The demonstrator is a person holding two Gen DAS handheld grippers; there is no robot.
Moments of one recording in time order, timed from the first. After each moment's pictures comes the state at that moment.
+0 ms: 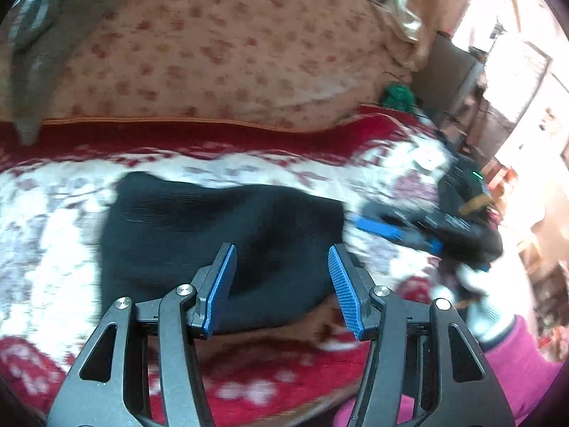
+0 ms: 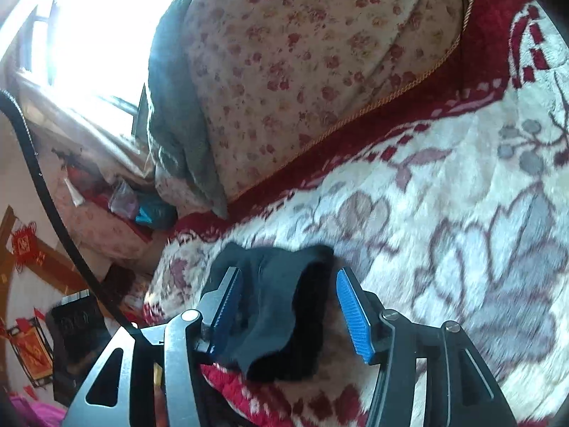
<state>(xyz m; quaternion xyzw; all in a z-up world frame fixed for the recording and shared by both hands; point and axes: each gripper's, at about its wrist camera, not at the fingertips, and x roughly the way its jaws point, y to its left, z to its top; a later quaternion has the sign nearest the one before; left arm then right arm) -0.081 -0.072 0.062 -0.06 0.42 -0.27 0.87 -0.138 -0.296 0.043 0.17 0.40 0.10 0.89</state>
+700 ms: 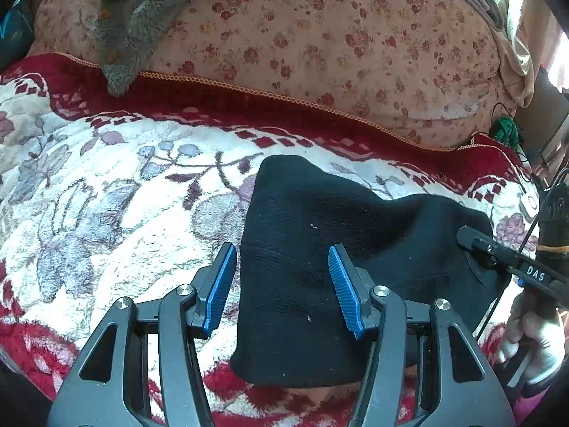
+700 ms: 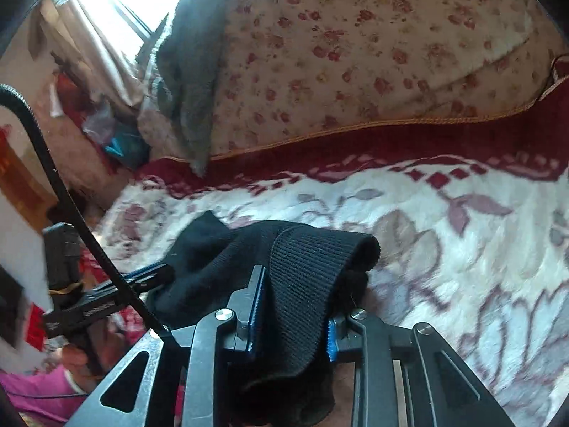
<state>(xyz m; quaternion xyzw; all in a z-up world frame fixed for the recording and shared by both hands) -0.025 -0.008 0.000 -0.08 0.45 -0.10 0.88 -0.078 -0.239 0.010 -0.01 0.43 0.06 0.90</state>
